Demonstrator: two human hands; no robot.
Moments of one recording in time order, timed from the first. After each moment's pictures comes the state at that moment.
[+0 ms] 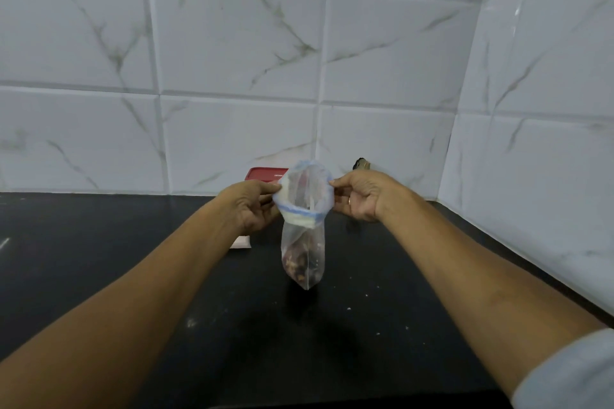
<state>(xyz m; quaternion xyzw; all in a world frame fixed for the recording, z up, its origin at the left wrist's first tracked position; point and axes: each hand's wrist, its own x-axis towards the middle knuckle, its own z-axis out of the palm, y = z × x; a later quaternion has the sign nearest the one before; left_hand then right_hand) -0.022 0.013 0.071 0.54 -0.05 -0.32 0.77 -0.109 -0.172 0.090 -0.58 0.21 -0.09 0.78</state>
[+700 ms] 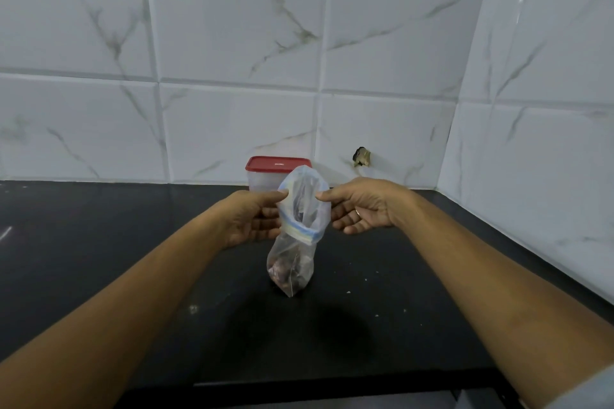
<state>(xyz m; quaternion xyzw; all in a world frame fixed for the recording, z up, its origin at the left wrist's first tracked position) -0.045 0.038 0.044 0.67 -0.14 -0.29 0.67 -0.144 -0.165 0.077 -0.78 0.22 0.03 0.58</state>
